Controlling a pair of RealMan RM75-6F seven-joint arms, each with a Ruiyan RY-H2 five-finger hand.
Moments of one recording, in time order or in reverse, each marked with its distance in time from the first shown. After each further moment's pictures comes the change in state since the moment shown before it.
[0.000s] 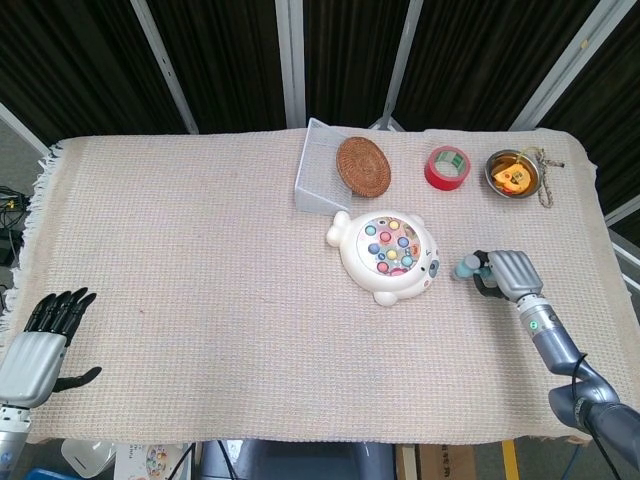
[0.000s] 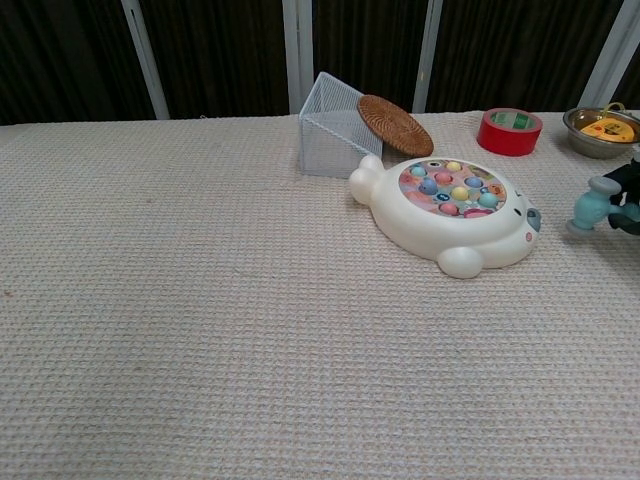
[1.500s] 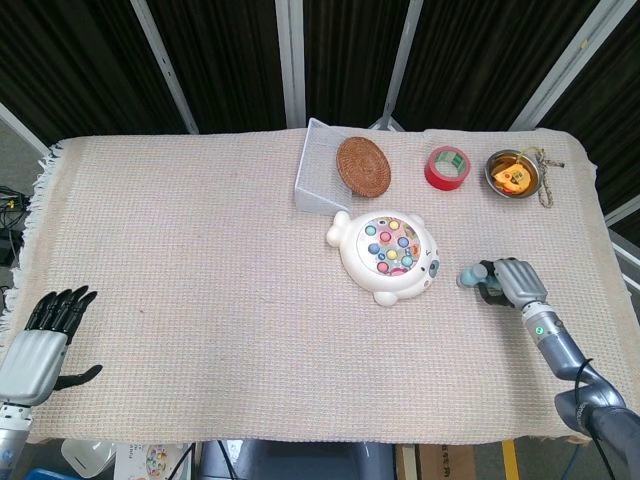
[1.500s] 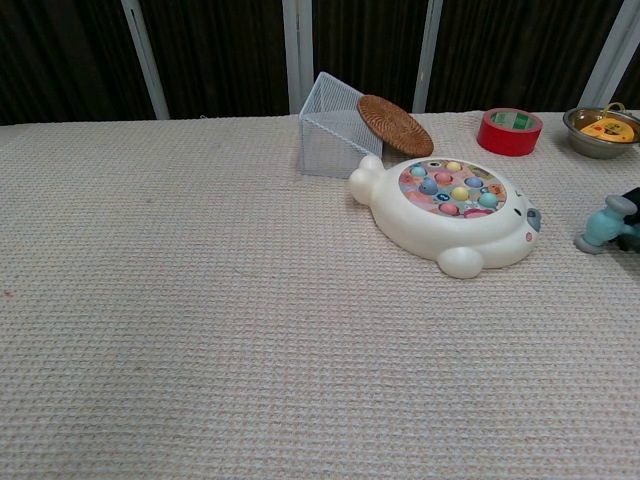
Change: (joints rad) left arm -0.003 -0.001 -0.008 -0.006 -0.003 -0.006 0.008; right arm -0.020 -0.031 -0.034 0.089 -0.046 -0.040 0.140
